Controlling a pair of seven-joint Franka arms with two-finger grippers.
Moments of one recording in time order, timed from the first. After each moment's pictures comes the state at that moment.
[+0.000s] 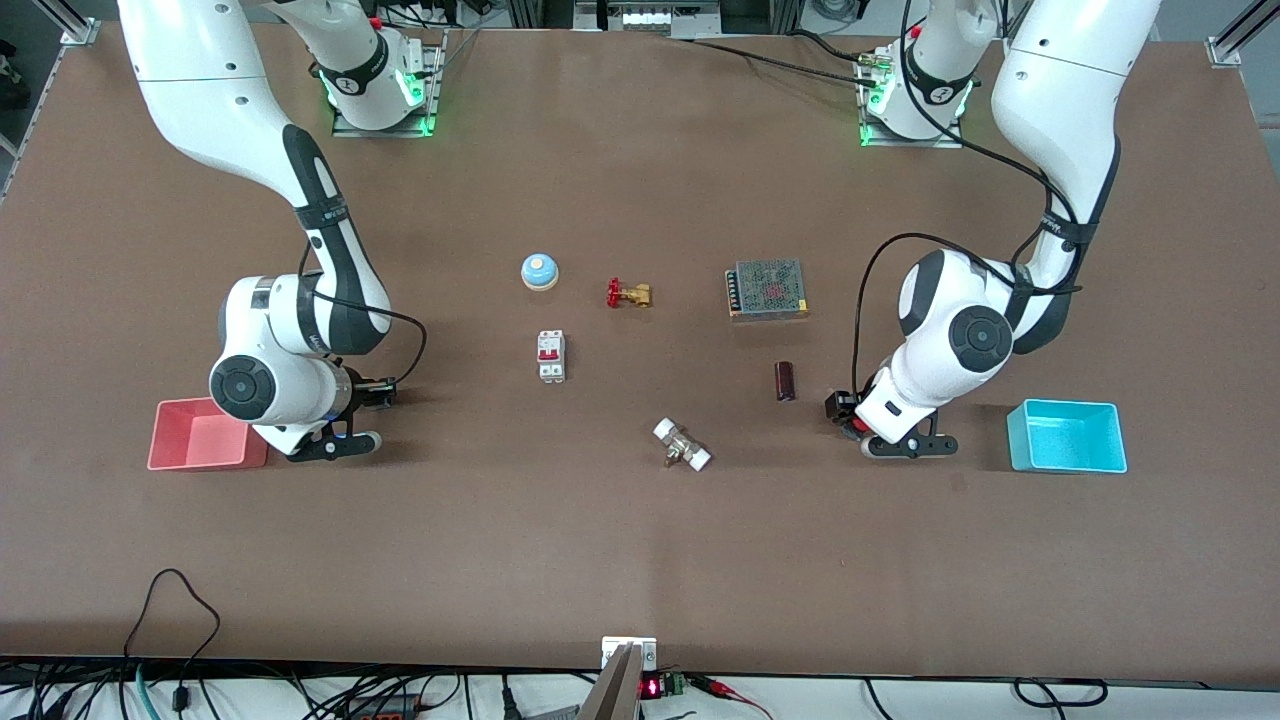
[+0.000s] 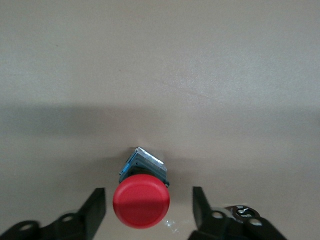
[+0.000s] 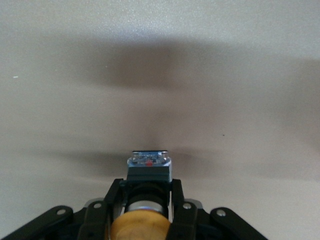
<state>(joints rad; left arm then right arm) -0.16 0.58 -0.10 -1.82 -0.04 2.43 -0.27 0.33 0.67 -0.20 -1.67 0.12 2.09 -0.06</state>
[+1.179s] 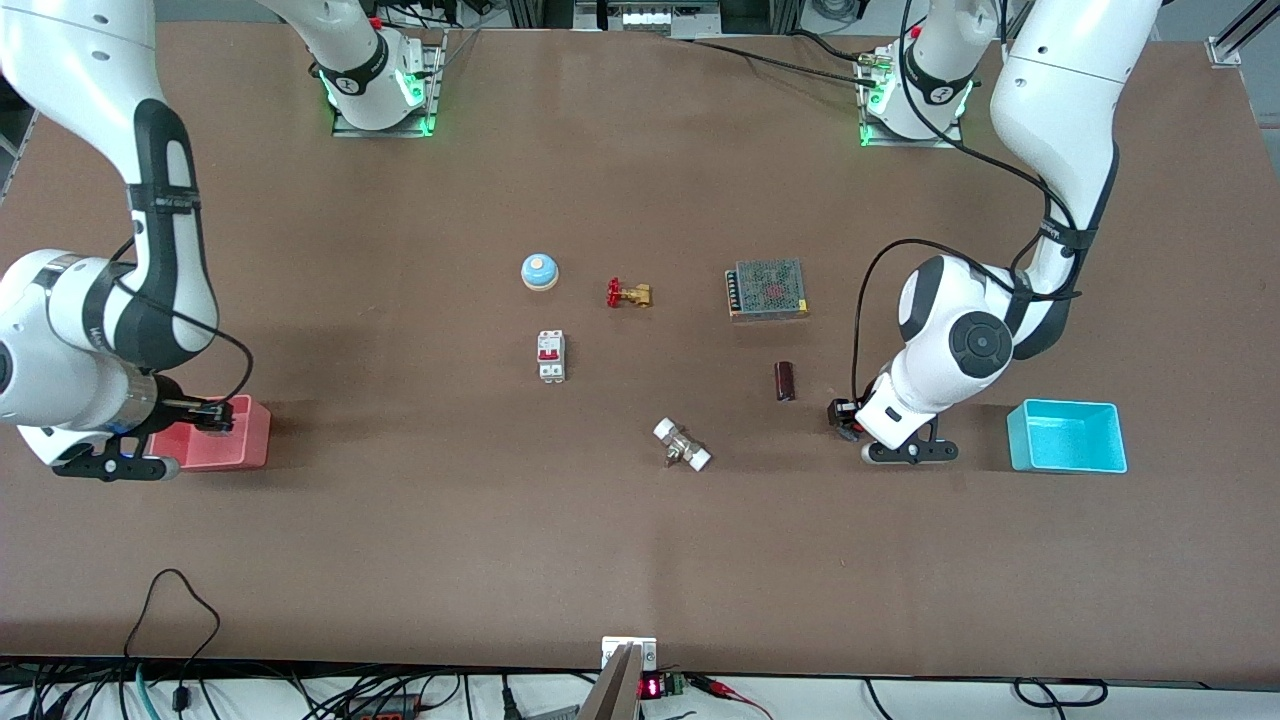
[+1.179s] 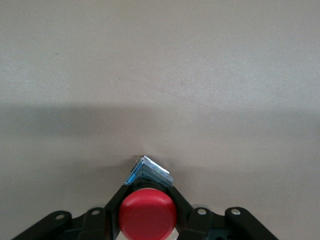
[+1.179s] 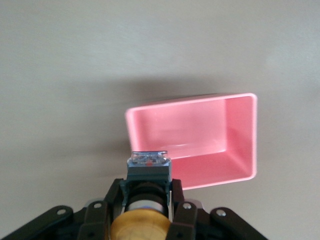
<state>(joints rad) -0.16 0.60 -0.10 -1.80 -0.04 2.43 -0.27 0.19 0.62 -0.39 -1.52 0.12 2.01 -0.17</state>
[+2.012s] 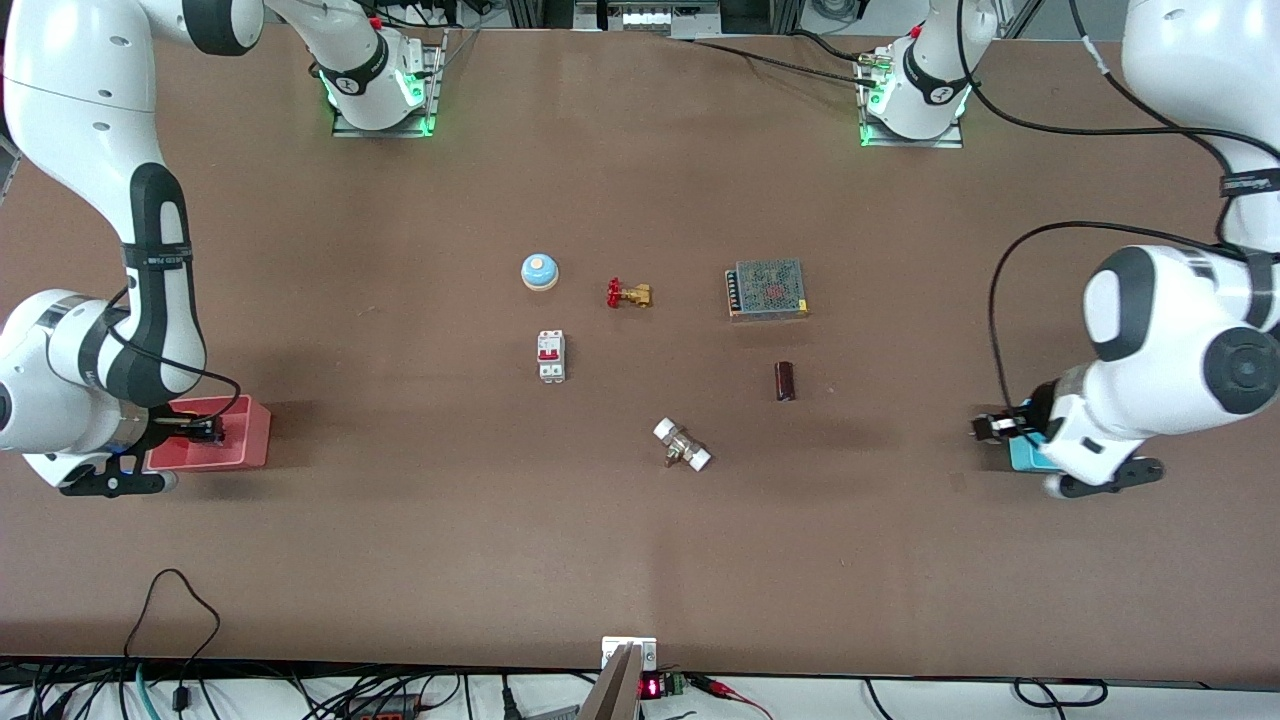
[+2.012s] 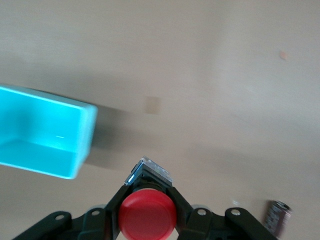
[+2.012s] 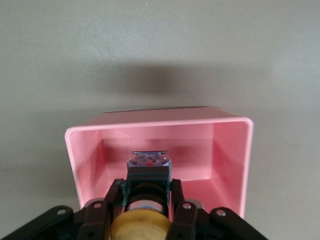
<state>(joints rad) 0.02 0.52 -0.02 -1.50 -0.03 1.94 -0.23 0.12 0.77 -0.38 -1.43 0.18 2.02 -0.29</state>
